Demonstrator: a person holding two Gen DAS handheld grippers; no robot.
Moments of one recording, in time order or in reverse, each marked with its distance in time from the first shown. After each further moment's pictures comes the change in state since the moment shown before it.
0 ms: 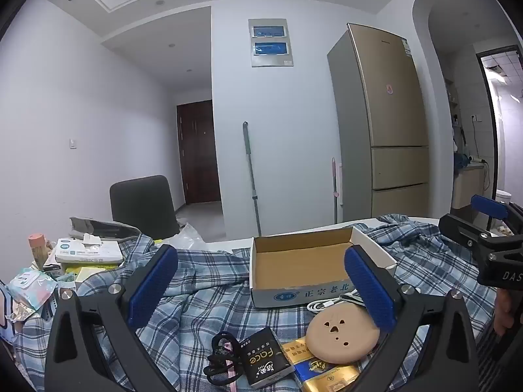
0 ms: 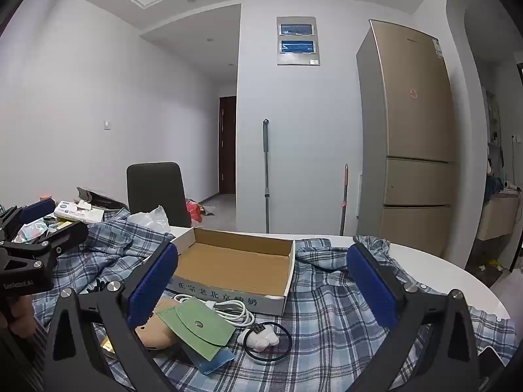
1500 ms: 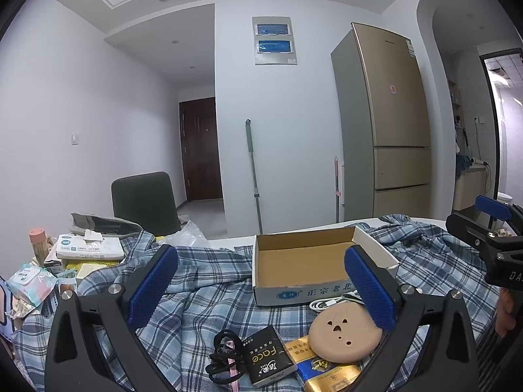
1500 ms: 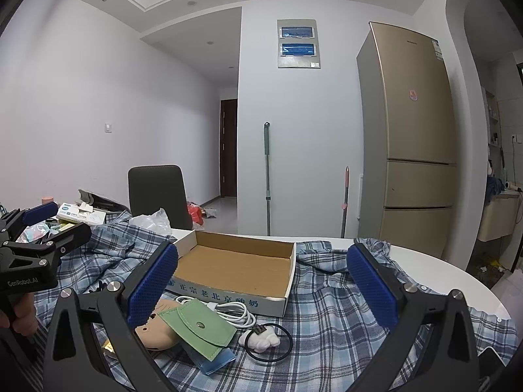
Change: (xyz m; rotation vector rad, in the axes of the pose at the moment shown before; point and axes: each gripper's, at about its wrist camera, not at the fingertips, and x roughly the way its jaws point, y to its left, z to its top) left arm 0.003 0.005 0.000 -0.024 -0.002 0.010; right arm -0.003 -0.003 0.000 0.010 -0.011 0.006
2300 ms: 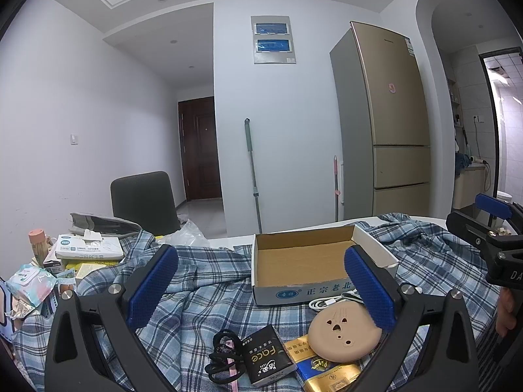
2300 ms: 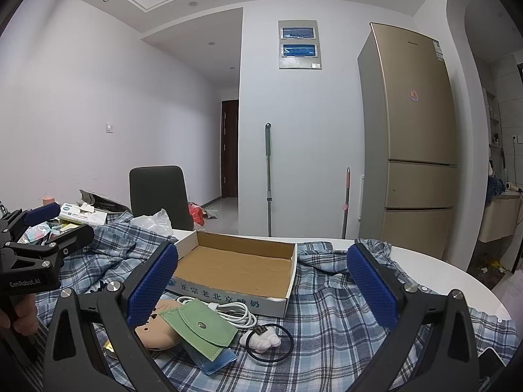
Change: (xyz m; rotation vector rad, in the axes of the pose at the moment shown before) left arm 0.000 0.000 -0.001 0.000 0.001 0.000; right arm -0.001 0.002 0.000 -0.005 -0.005 0.004
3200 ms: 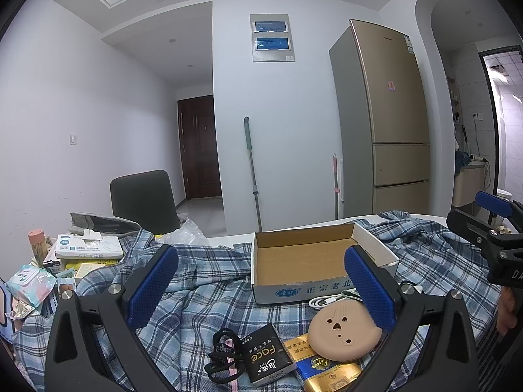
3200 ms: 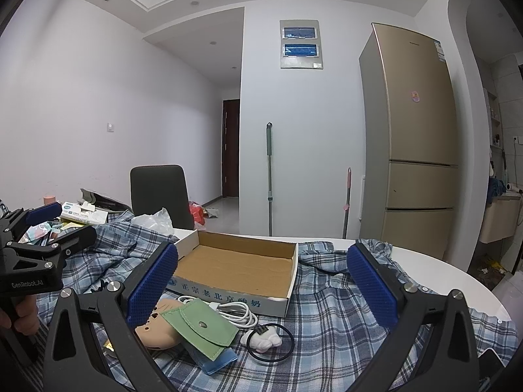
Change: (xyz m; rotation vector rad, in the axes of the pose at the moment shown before) left arm 0.001 0.000 -0.001 0.002 0.004 0.001; right arm -0.001 0.002 0.000 -0.007 0.002 0.004
